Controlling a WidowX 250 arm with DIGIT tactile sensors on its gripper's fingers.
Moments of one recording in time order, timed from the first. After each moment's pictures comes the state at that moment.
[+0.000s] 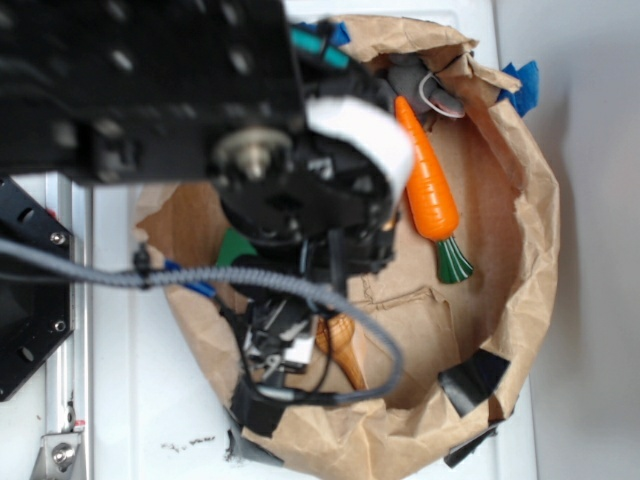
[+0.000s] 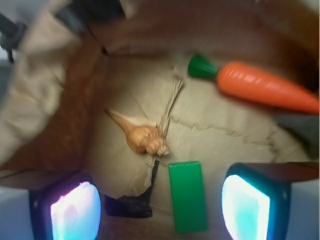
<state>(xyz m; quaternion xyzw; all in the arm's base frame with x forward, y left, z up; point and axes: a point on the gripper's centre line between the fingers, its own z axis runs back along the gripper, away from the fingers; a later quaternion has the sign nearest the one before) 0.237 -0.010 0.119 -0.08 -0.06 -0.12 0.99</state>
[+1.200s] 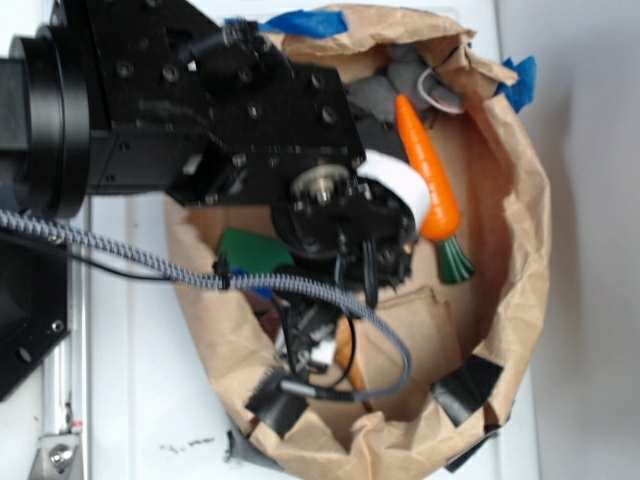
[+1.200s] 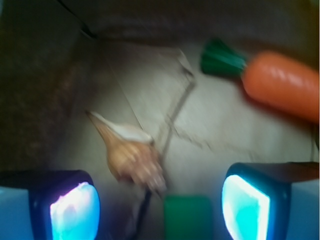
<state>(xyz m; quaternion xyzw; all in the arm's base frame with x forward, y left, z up) 0.260 -0.025 0.086 -0.10 -0.08 -0.17 0.98</state>
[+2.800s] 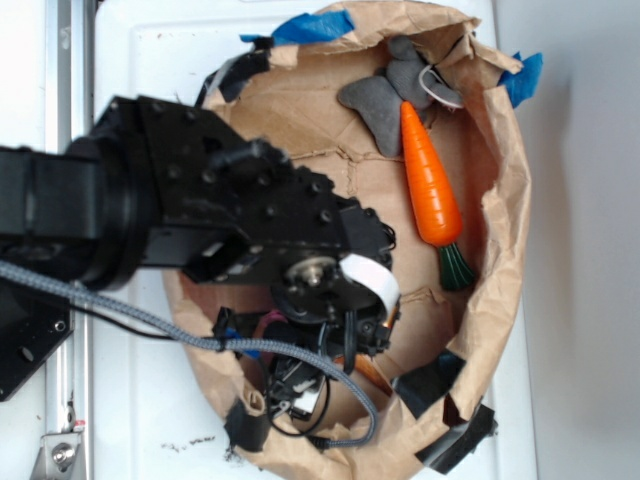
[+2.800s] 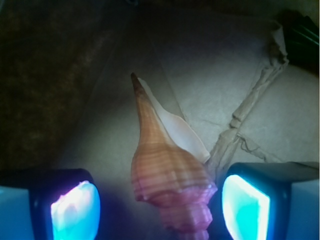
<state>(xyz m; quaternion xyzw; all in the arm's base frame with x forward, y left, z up) 0.248 -0.058 0.051 -0.12 -0.07 -0.23 0.96</state>
